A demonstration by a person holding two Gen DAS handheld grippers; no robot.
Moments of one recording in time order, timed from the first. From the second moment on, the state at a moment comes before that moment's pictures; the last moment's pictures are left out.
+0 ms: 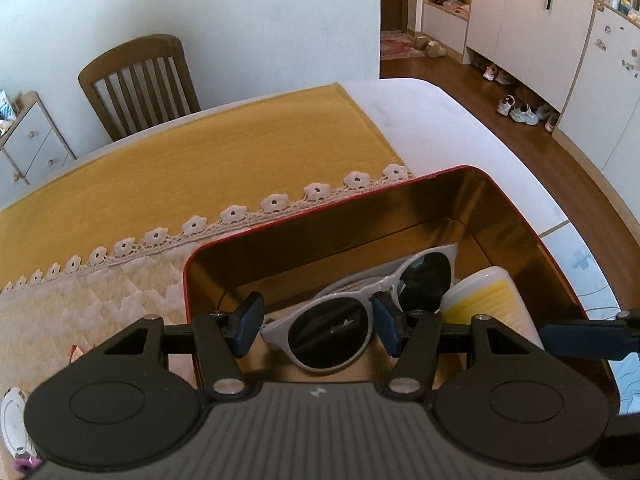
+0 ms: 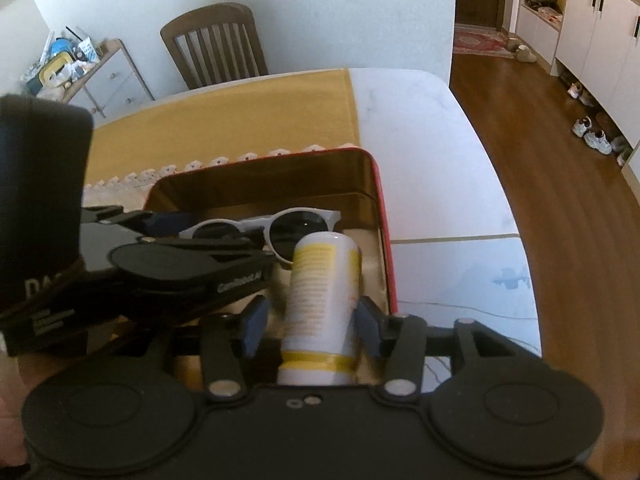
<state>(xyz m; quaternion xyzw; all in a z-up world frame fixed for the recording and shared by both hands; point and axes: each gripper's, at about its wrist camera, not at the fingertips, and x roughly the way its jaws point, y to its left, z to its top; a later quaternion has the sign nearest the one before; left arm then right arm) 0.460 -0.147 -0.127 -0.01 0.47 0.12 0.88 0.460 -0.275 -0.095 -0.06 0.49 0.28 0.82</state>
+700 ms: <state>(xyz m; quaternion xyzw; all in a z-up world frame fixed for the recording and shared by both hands) 0.393 -0.133 -0.067 -0.07 0.41 0.11 0.90 0.416 -0.295 -0.048 -0.05 0.44 0.30 0.84</state>
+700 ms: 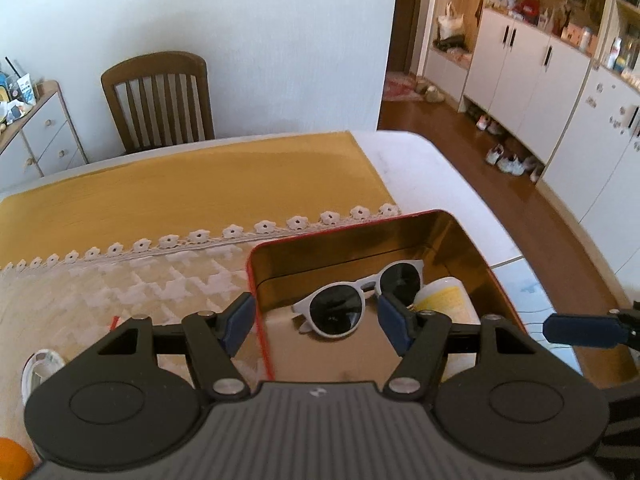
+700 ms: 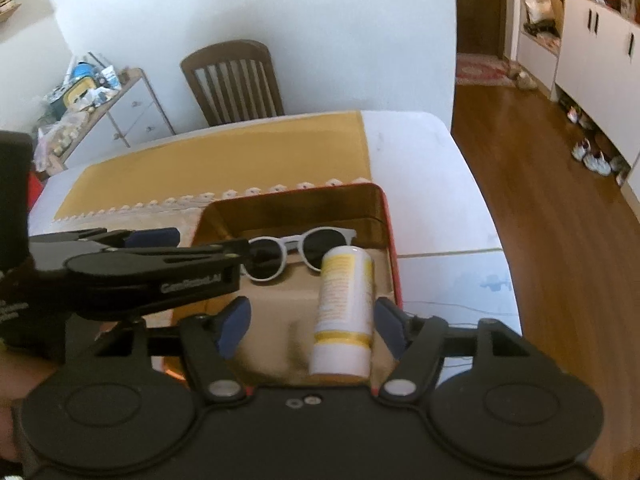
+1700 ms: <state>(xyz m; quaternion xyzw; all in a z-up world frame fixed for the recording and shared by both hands) 0.187 -0.011 -0.033 -0.09 0.34 0.11 0.93 0.263 -0.203 -0.022 -0.06 0.37 0.34 0.86</state>
